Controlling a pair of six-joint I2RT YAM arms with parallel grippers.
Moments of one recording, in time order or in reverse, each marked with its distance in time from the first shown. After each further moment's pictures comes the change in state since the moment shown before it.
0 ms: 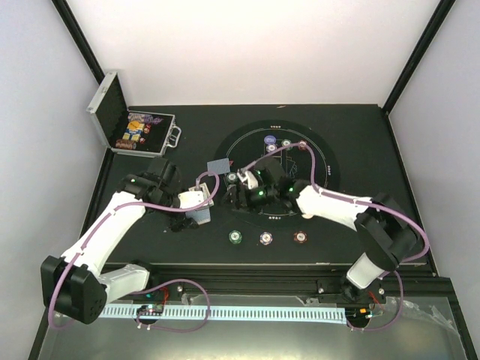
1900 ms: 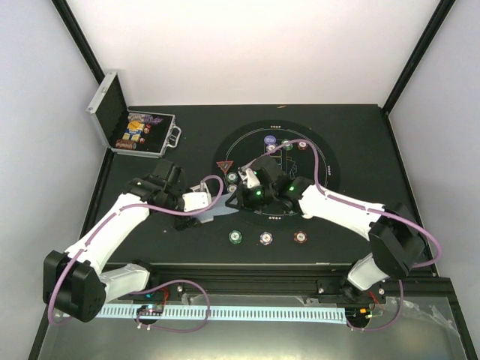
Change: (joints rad) left arm -0.048 0.020 -0.059 0.134 -0.042 -0.018; right arm 0.119 -0.087 0.021 -0.138 0.193 0.077
